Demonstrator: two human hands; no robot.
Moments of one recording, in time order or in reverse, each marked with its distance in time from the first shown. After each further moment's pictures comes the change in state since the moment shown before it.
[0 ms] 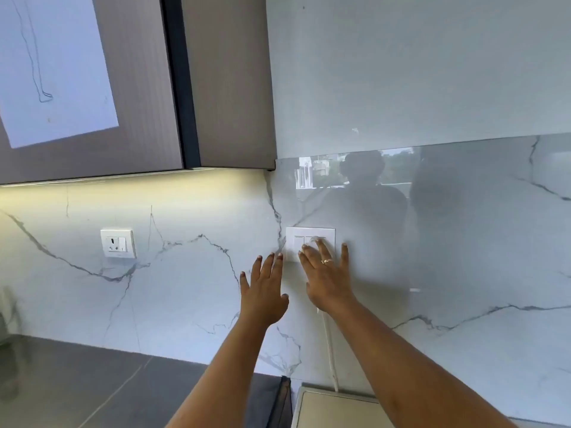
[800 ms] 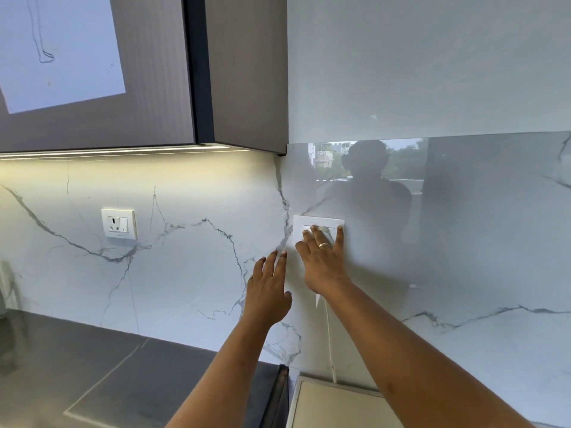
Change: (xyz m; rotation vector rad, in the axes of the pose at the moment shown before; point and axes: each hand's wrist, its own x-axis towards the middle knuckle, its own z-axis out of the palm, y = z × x) left_hand -0.005 -0.007 0.021 -0.131 -0.001 -0.005; right_hand 0.019 -0.019 -0.009 -0.181 -0.122 -0.041
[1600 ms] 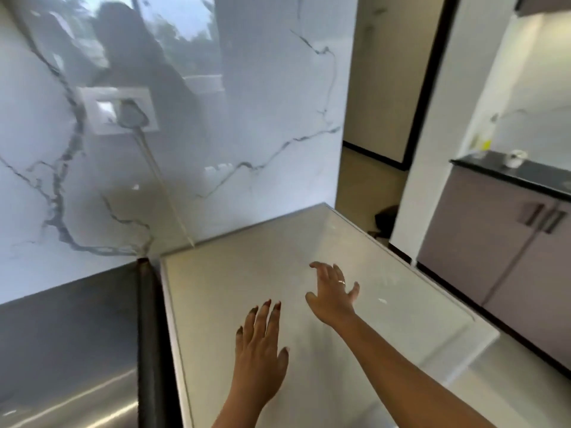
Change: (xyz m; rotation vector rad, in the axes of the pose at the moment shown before) left_hand -0.353 0.074 0.086 -0.247 -0.597 0.513; right_hand -0.440 -0.013 -0.008 0.486 -0.437 1.097
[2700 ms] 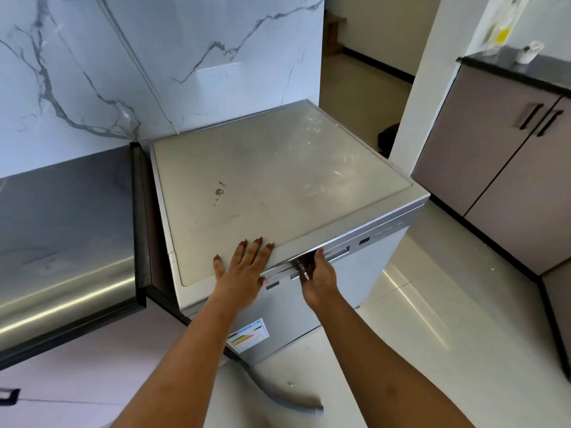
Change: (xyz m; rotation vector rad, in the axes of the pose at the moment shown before) left_hand -0.140 0.047 0.080 0.258 -0.273 -0.014; right_hand -0.210 0.122 0.066 1.797 -0.030 0.807
